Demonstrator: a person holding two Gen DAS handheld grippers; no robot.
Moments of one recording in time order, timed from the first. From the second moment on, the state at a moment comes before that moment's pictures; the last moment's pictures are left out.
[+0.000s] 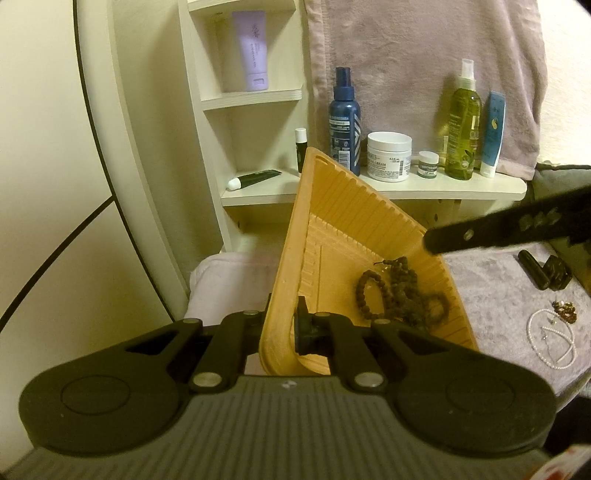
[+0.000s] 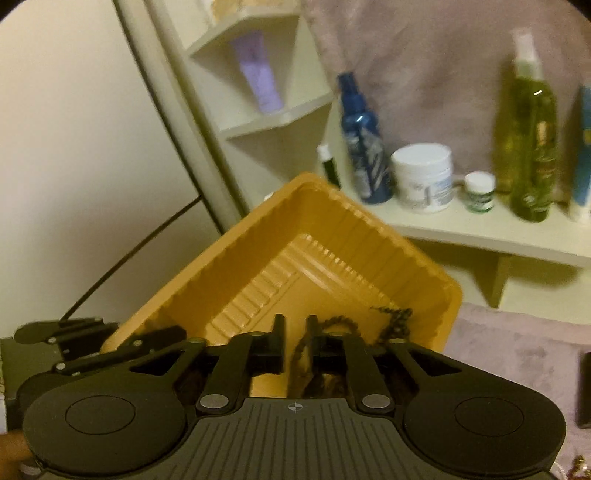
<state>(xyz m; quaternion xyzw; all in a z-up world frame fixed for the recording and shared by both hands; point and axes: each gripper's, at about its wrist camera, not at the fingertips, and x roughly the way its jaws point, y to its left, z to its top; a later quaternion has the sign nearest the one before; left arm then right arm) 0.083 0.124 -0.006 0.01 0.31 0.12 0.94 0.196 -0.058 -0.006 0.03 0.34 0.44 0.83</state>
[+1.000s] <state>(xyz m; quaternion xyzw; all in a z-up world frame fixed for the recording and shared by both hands) 0.082 0.116 -0.003 0.02 0.31 0.12 0.94 0.141 -0.259 -0.082 0.03 0.36 0.17 0.92</state>
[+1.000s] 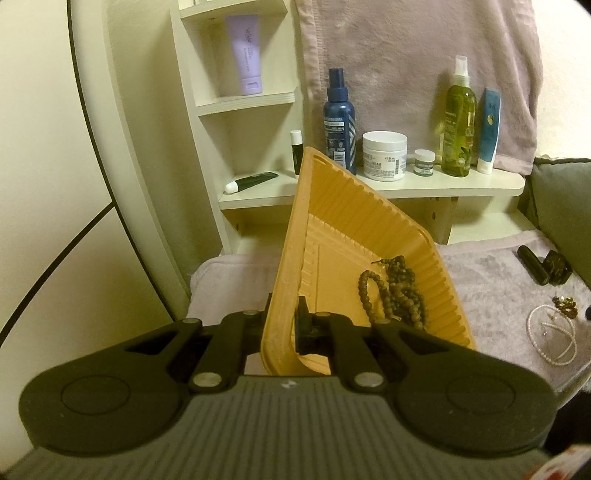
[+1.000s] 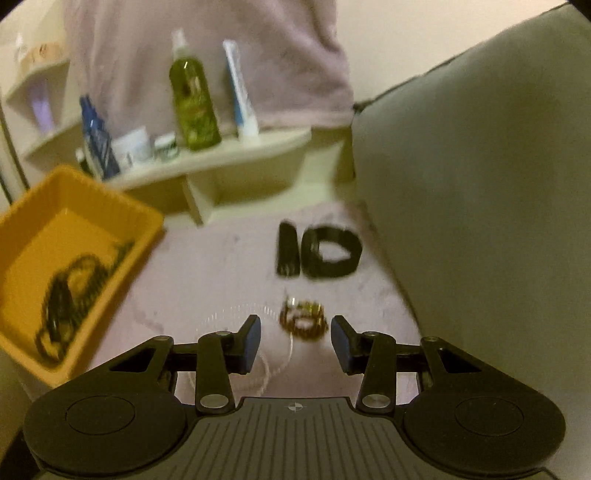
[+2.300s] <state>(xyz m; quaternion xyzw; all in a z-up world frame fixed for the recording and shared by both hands) 0.084 0.114 -0.002 0.03 0.31 0.12 0.94 0.146 -0.213 -0.022 -0.02 0.28 0.21 0.94</state>
